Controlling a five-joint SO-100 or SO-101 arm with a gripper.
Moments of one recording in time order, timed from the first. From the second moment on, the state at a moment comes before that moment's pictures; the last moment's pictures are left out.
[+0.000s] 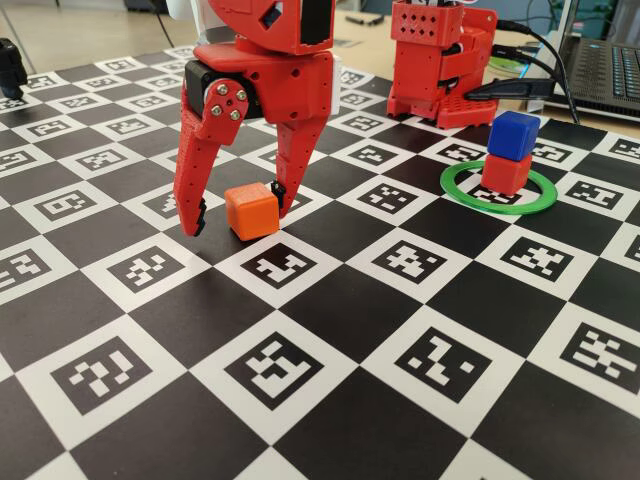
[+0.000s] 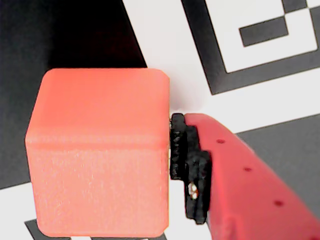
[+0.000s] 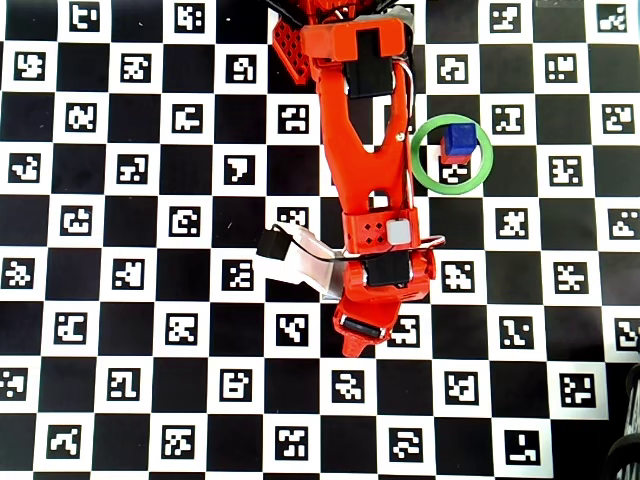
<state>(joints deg) -5.8 62.8 81.7 64.7 24.4</state>
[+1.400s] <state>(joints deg) -28.2 108.6 84.6 100.1 31.0</state>
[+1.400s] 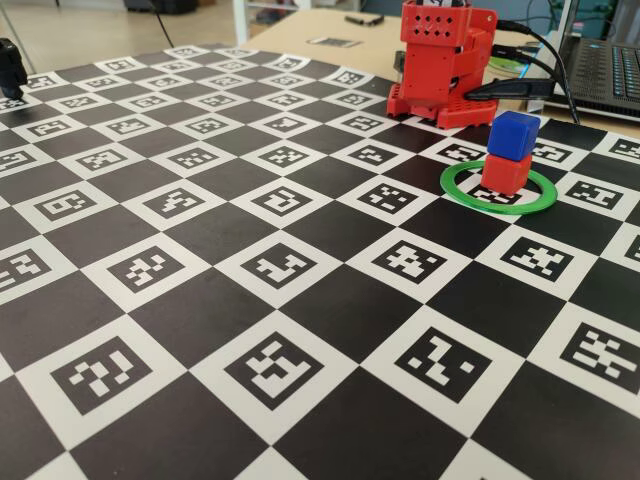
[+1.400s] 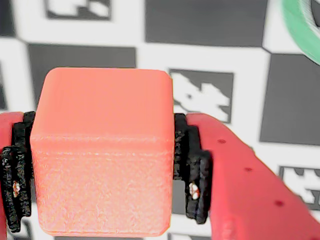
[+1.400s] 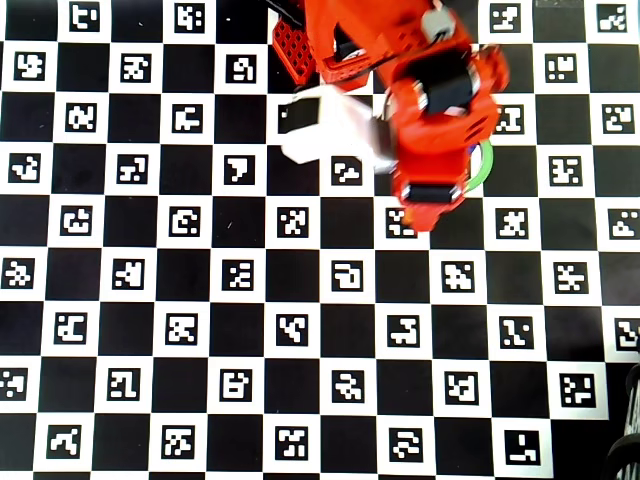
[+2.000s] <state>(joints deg) -49.3 112.0 104.9 95.8 47.3</state>
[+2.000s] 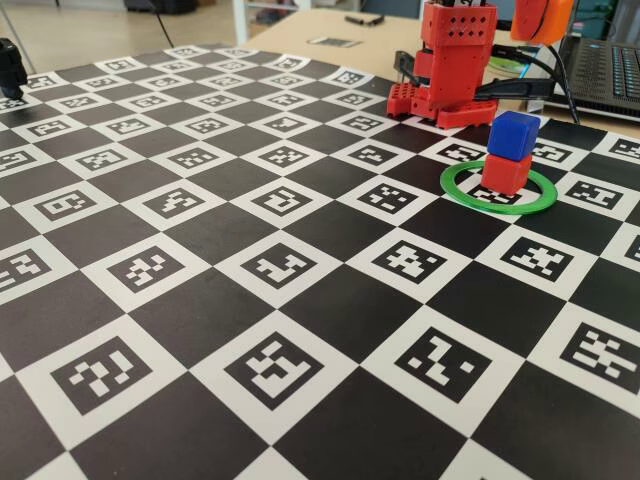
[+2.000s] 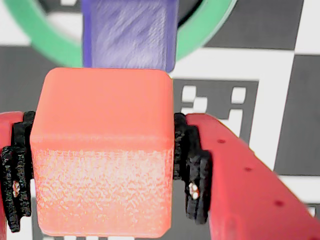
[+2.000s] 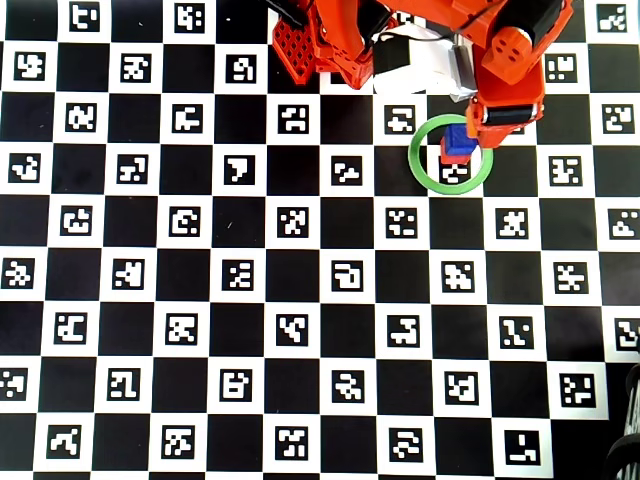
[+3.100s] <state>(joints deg) -48.7 122.1 125.2 78.1 46.4</state>
